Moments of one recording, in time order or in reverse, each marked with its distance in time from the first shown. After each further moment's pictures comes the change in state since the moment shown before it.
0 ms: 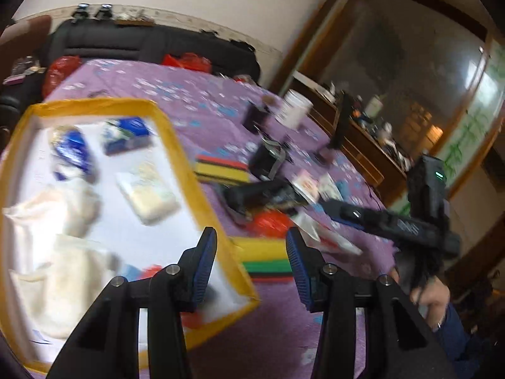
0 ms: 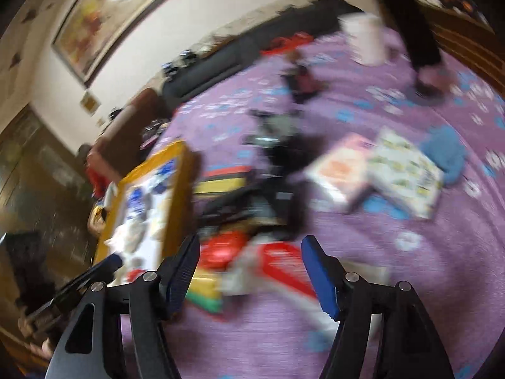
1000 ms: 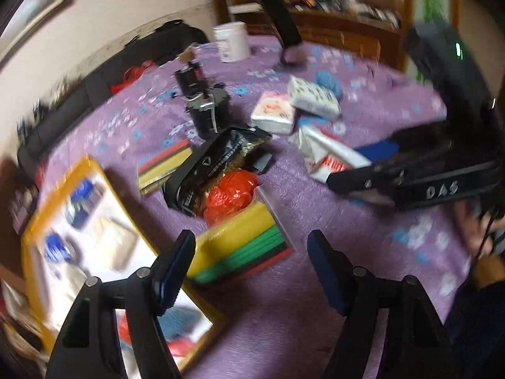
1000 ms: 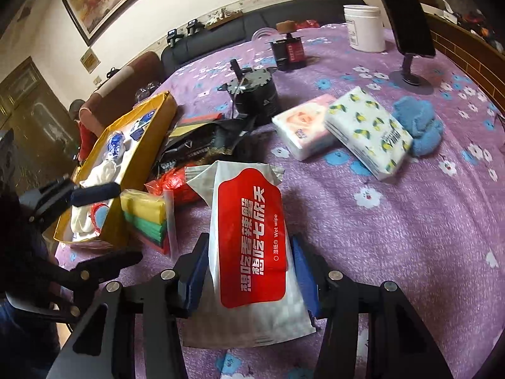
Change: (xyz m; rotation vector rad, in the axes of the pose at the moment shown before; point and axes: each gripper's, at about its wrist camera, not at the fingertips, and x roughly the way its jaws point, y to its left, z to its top) left arm 0.074 -0.097 -0.026 0.647 0.275 0.265; right arm -0.010 -0.016 -0.038 -0.175 0.090 -0.074
